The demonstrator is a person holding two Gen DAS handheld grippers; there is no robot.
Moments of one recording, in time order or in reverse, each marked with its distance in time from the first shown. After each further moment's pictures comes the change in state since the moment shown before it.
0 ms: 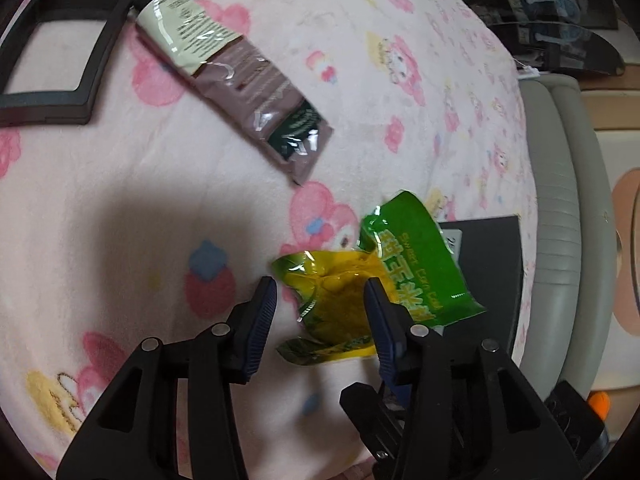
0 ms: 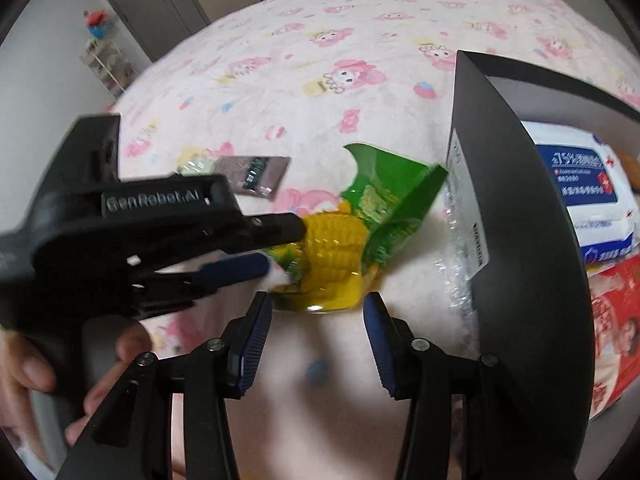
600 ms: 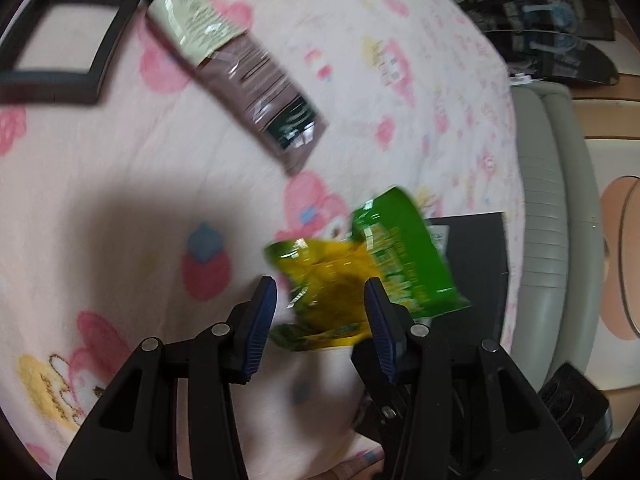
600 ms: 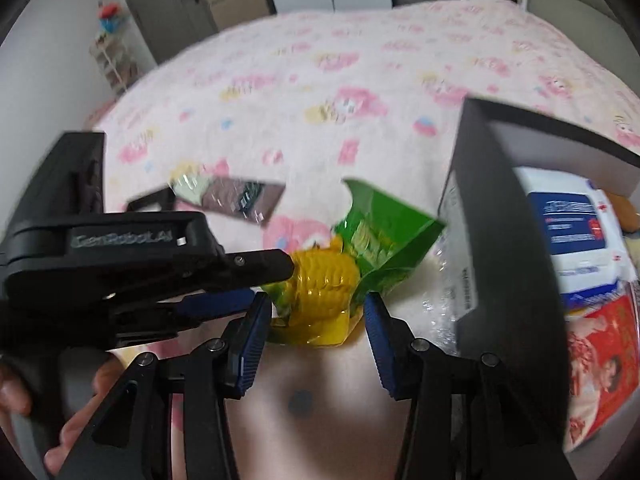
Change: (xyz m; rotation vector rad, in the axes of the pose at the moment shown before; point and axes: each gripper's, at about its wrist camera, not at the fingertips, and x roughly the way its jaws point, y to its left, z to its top) left arm 0.010 0.009 -0.003 -0.054 0.012 -0.017; right arm 0.017 0.006 0.008 -0.095 -0.016 -0.086
